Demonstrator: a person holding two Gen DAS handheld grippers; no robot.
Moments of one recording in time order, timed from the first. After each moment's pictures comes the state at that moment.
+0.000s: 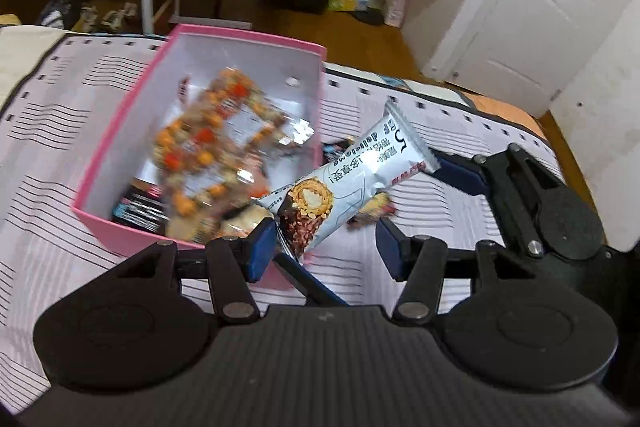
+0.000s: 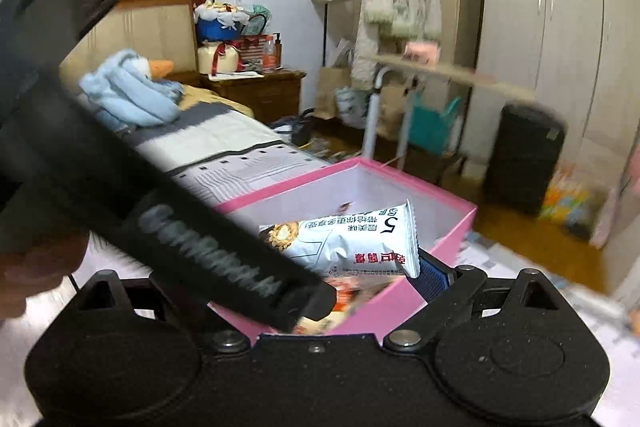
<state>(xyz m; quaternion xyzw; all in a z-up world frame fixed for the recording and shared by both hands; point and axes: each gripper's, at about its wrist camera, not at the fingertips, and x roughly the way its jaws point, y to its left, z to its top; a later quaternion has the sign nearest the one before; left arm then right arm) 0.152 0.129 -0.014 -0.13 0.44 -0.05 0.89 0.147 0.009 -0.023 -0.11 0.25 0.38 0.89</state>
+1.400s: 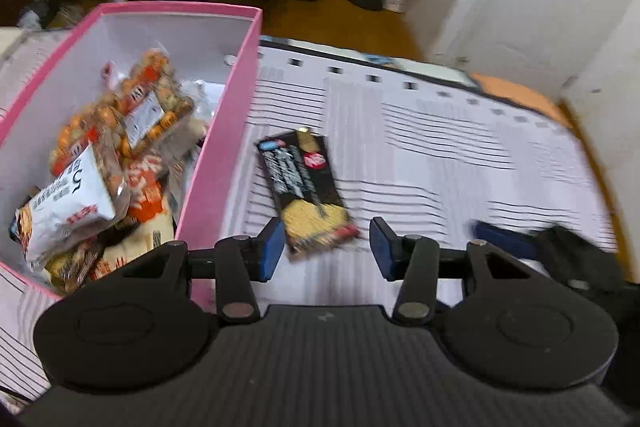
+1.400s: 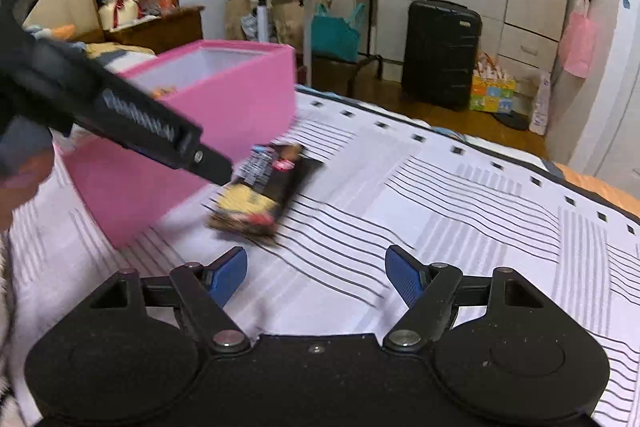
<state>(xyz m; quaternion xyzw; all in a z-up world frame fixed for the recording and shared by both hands) 0.224 0.022 -0.087 -0.10 0.45 -0.03 0.89 0.196 -0.158 -0.106 -0.11 0.34 0.26 0.90</state>
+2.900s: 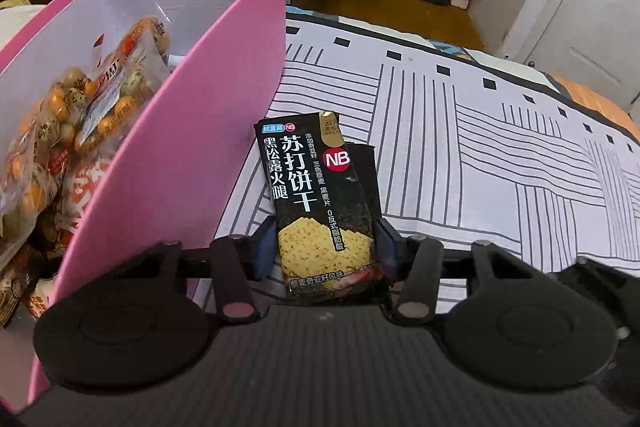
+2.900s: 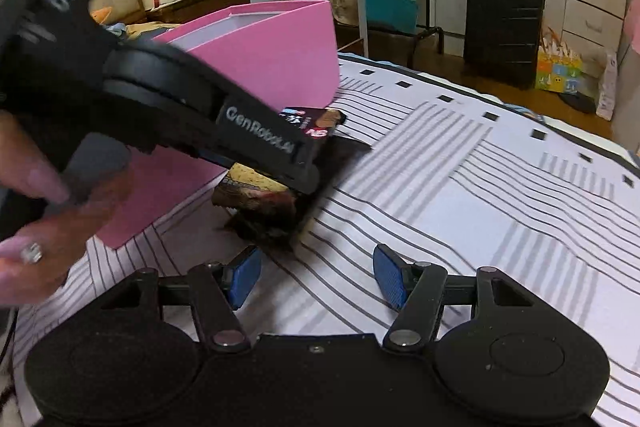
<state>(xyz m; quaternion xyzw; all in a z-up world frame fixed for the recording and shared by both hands) 0.294 0.009 -0.150 -0.11 0.47 0.05 0.87 0.259 -0.128 -0.149 -0.09 0.38 0.35 0.85</state>
